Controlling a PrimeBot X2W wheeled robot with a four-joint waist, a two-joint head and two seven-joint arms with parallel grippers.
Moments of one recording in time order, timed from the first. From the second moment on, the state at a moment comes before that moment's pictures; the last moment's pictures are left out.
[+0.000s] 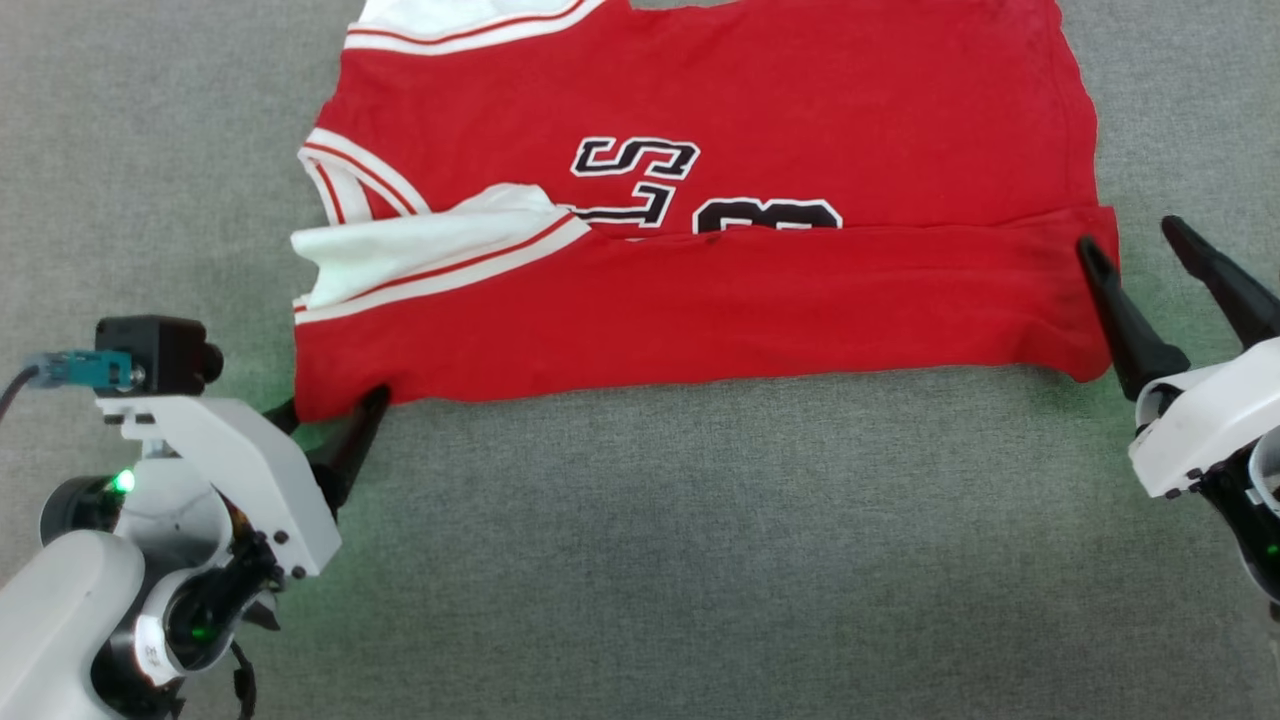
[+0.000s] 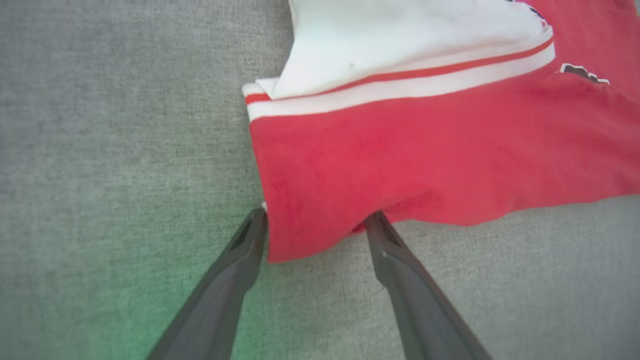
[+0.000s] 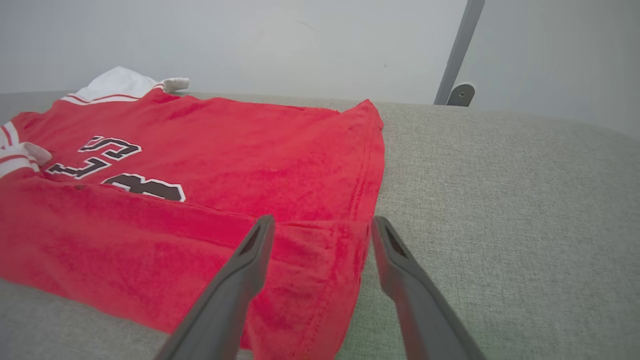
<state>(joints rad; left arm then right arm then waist) -0.42 0.80 -0.50 -0.14 -1.11 0.35 0.37 -0.40 -0.34 0.06 -0.05 0.42 0.13 0.30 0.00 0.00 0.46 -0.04</state>
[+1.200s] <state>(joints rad) -0.45 0.72 -0.54 -0.10 -1.10 0.31 0.32 -0.39 -0.53 0.14 -0.20 0.51 0.13 1.03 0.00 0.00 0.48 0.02</state>
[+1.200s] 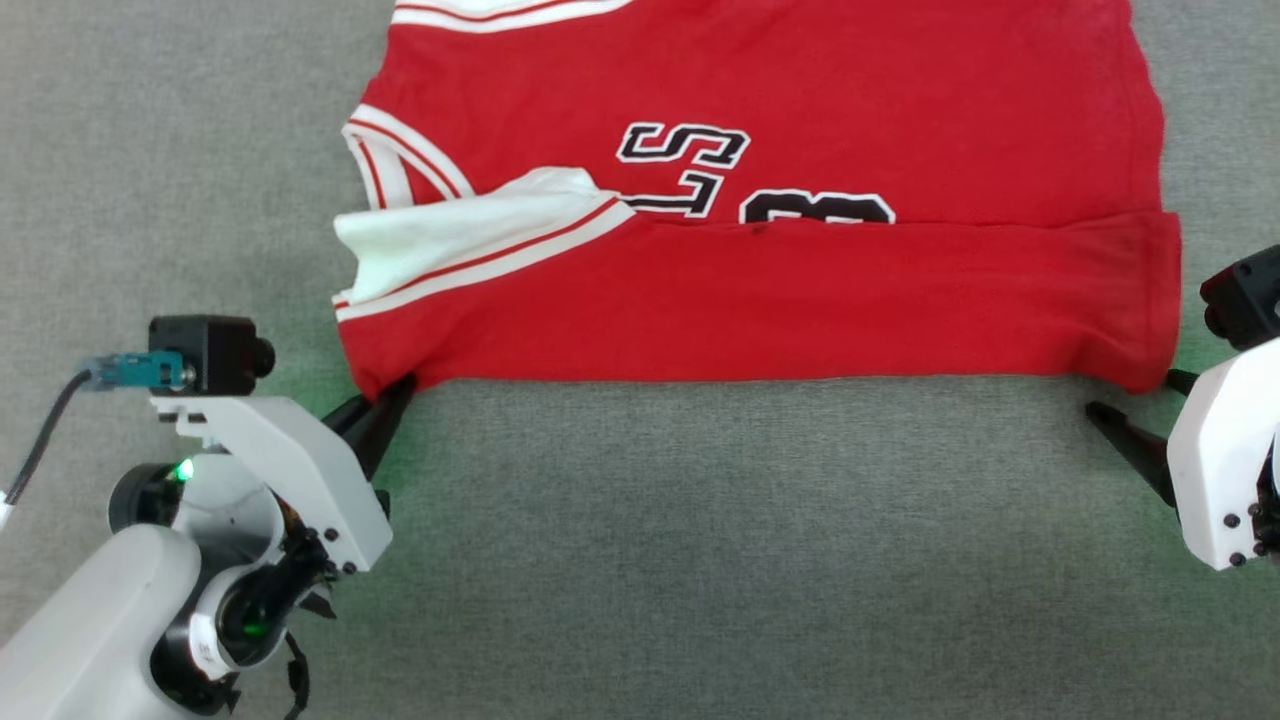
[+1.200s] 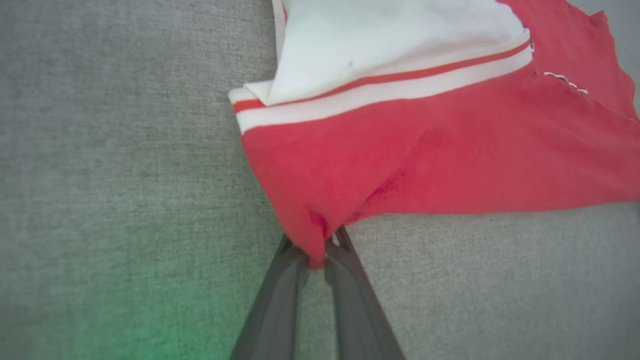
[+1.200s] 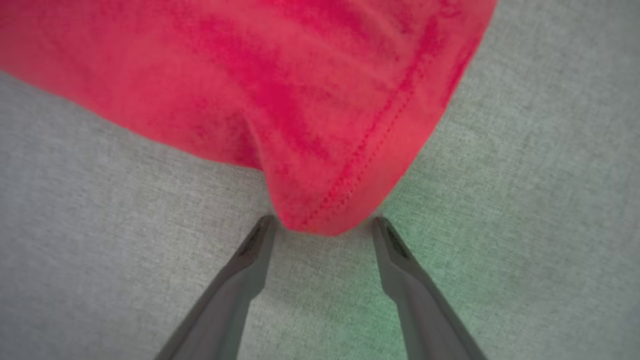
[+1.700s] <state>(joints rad) -0.45 0.69 -0.55 -0.09 -1.10 0.29 0.30 -0.43 -0.48 0.14 -0.10 0.43 0.13 0.97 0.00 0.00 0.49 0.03</state>
